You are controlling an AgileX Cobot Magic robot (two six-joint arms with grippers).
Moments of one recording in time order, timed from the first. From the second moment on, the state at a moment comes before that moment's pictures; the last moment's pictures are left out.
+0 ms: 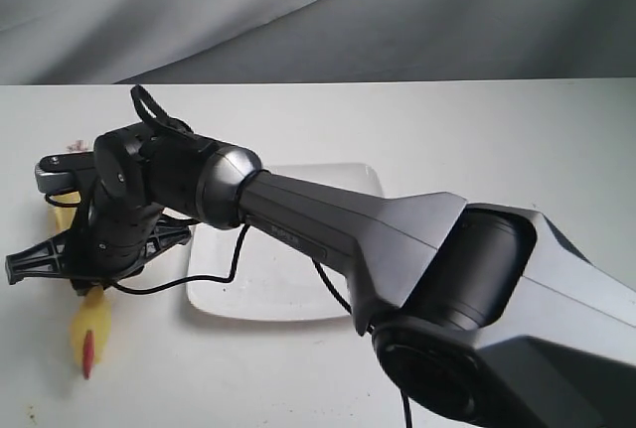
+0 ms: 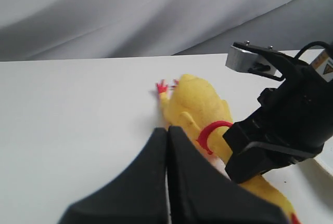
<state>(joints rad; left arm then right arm) 0.13 0.00 0.00 0.12 0.30 -0.07 0.96 2.62 -2.35 0.26 0.90 0.28</state>
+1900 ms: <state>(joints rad) 0.13 0.00 0.00 0.14 0.30 -0.07 0.88 1.38 -1.24 -0.18 1.08 -0.31</state>
